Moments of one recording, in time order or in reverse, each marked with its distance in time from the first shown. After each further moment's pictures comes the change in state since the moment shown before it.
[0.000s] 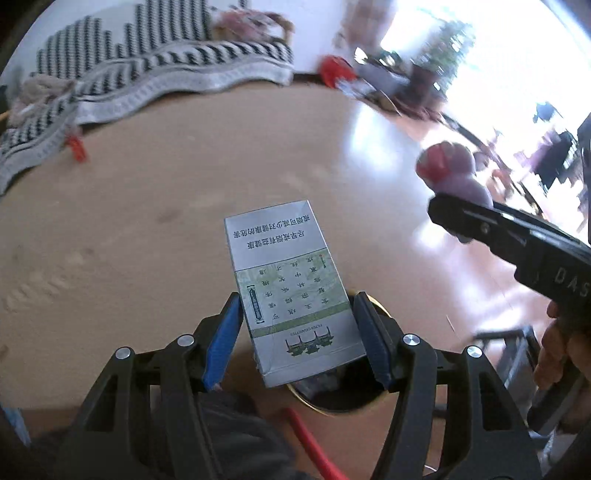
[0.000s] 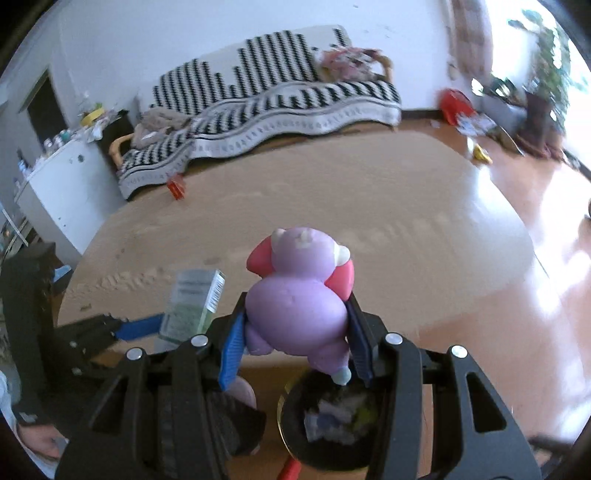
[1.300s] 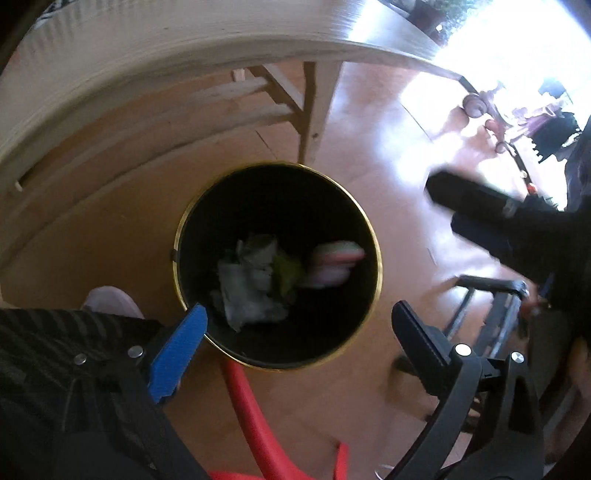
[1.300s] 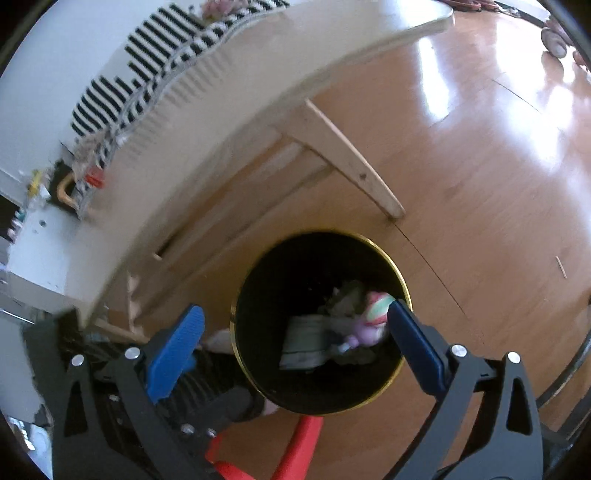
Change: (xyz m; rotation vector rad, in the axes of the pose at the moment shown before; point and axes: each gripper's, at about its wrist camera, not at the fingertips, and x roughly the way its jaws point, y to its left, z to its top) left arm 0.142 -0.056 -0.085 -0.079 0.298 -0.128; right arm 0.065 -0.112 -0.107 0.412 0.167 0.036
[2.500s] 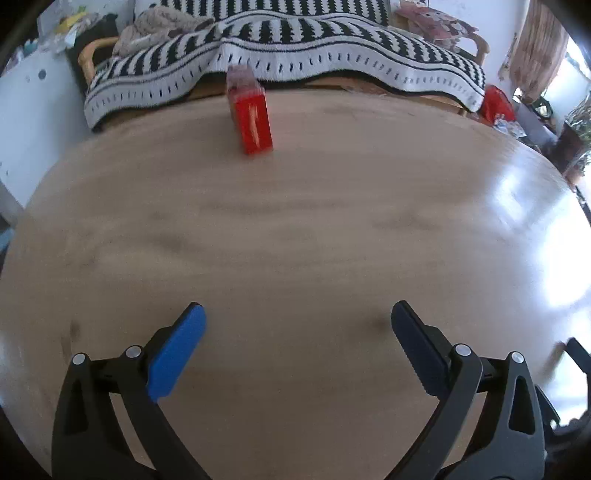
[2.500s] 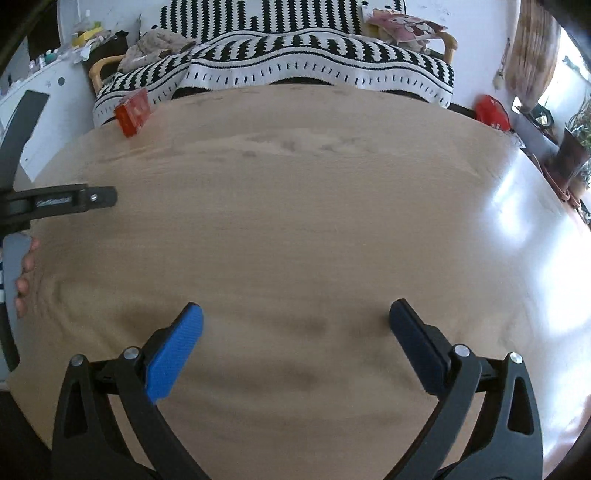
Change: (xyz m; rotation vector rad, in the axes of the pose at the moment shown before) left arm -0.137 0.347 0.228 -0.356 -0.313 0.495; right arm 0.204 0.309 0.140 -0.643 -0.033 -0.176
